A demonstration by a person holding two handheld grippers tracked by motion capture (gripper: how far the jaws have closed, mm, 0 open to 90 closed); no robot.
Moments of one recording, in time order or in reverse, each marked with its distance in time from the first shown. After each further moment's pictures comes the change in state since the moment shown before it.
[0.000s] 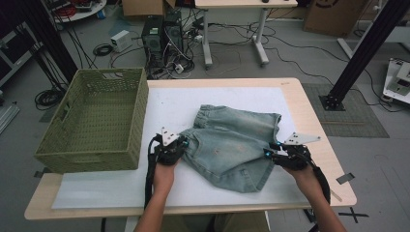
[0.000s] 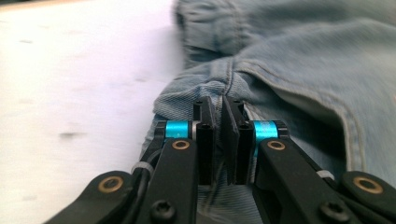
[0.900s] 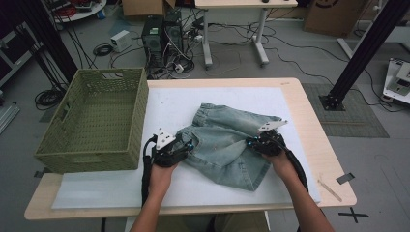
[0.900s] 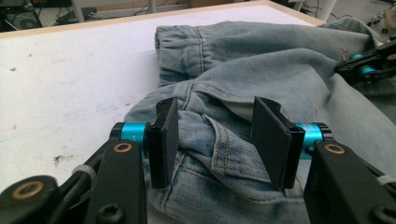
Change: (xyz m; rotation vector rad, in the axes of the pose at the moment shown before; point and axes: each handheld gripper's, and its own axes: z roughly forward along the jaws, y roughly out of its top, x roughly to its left) left arm -0.004 -0.002 -0.014 -0.082 -0.167 0.014; right arm 0.002 0.038 0.071 0.143 0.008 0.006
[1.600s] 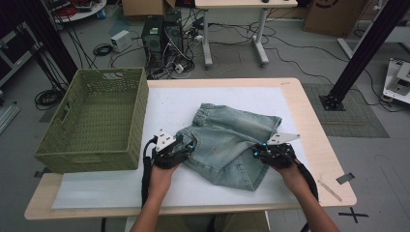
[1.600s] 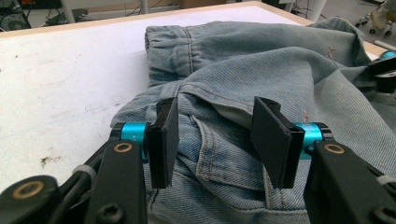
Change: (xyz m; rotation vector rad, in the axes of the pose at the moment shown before) left arm -0.001 -0.002 -0.002 -0.014 -0.023 -0.004; right arm 0.016 -0.029 -0.030 -0.066 -0.030 -0.076
